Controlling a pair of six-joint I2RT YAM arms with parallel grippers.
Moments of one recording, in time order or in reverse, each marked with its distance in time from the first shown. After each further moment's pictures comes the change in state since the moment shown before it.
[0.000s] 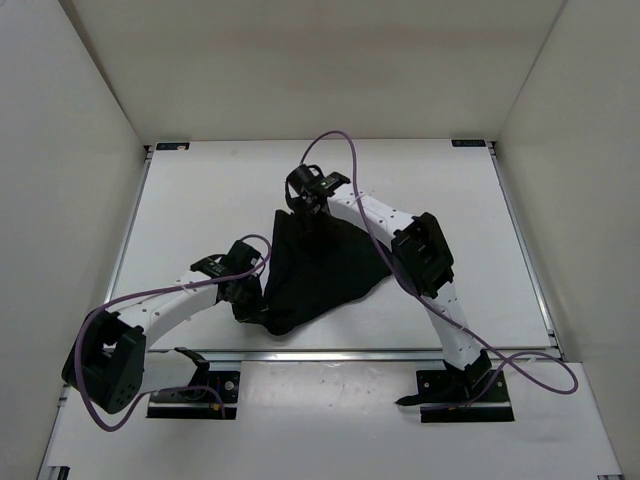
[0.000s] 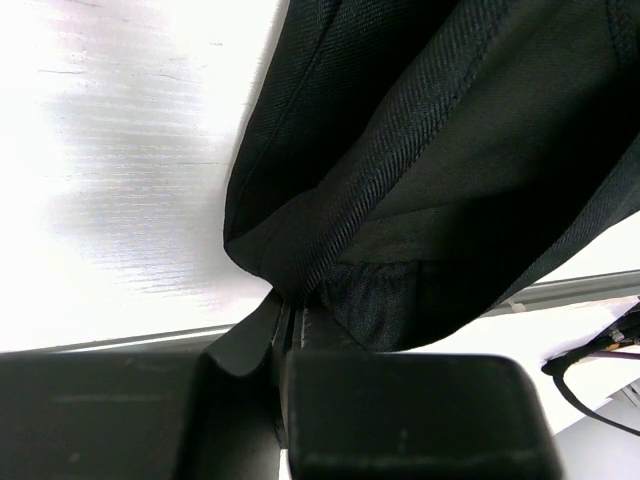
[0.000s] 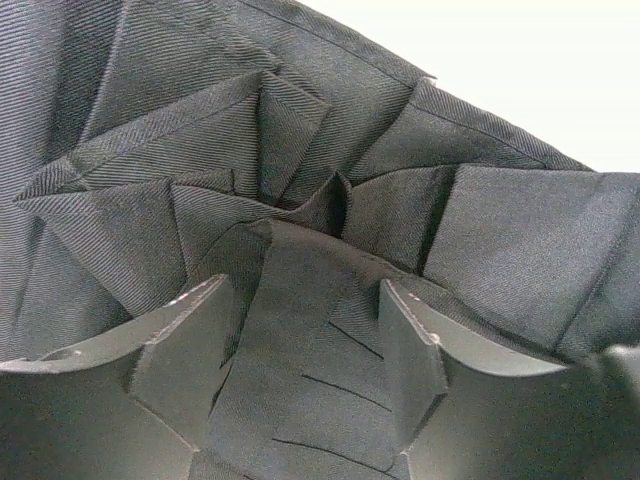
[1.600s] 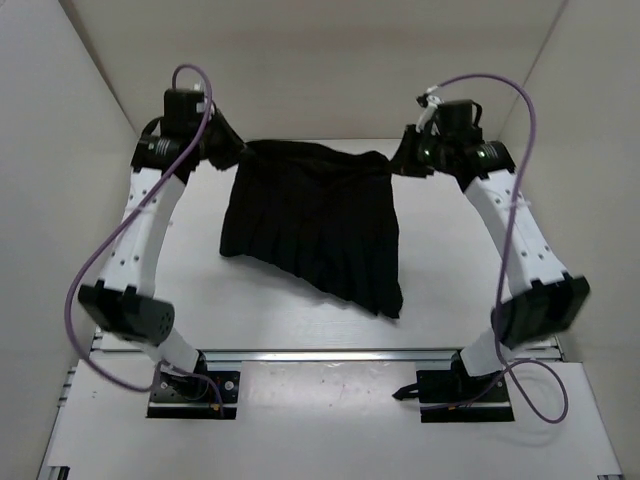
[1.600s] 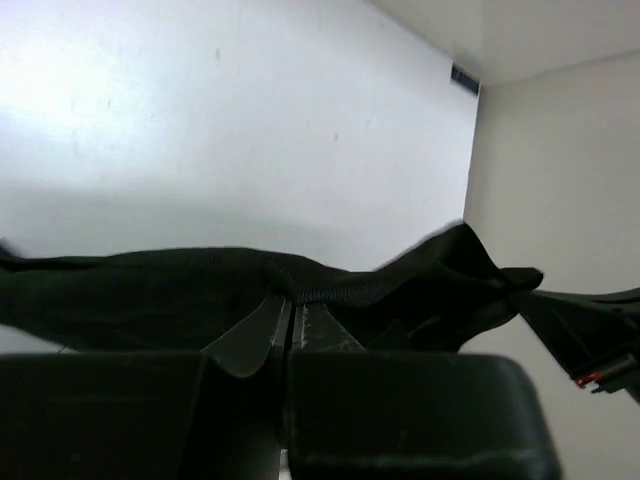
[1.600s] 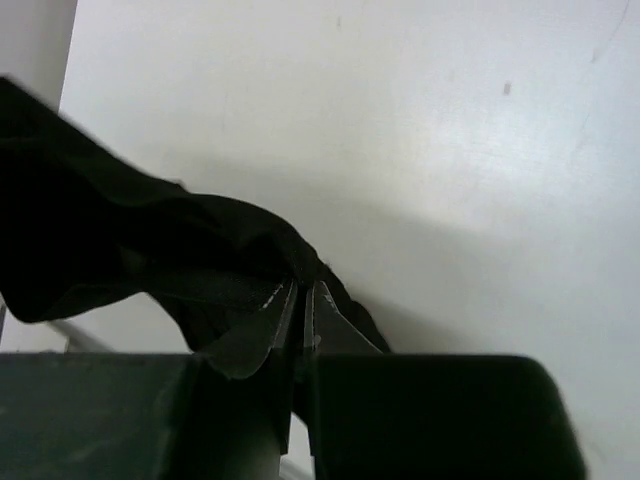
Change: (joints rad) left arm 0.319 0.292 1.178 -0.204 0.020 0.034; right arm -0.476 -0.789 -0.348 0.098 -0.511 -0.064
